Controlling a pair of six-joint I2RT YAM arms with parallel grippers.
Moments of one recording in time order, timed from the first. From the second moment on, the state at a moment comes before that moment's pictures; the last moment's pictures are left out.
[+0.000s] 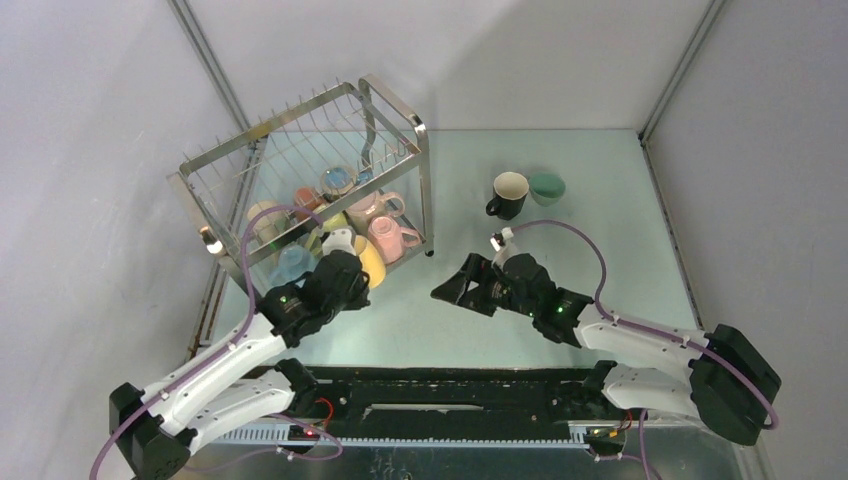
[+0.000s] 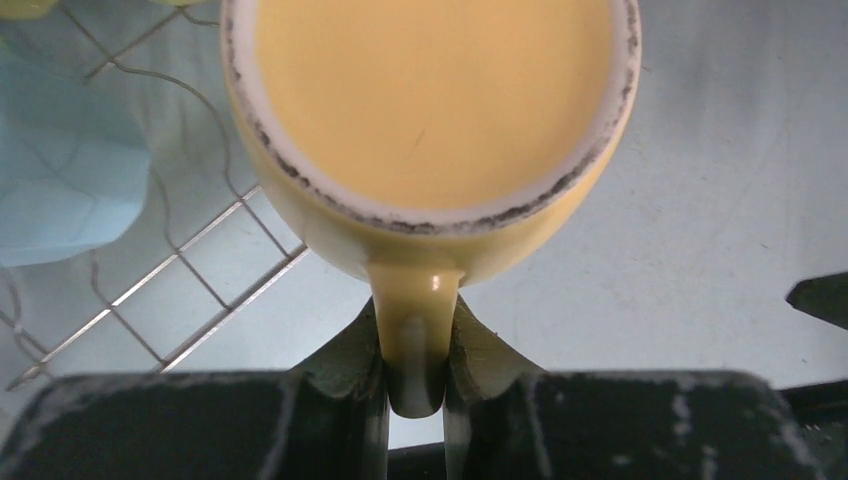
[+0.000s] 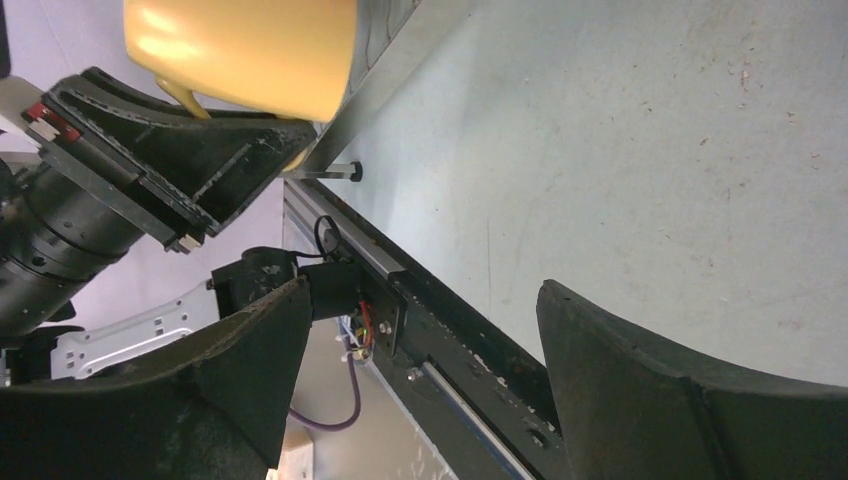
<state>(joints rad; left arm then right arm) -0.73 0.83 0.68 -0.65 -0.37 -0.63 0.87 1.12 0.52 0.18 -0.14 1.08</state>
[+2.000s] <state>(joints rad) -0.95 1.00 0.91 -0.11 0.08 -1.05 0.69 0.76 0.52 0.43 -0.22 1.21</state>
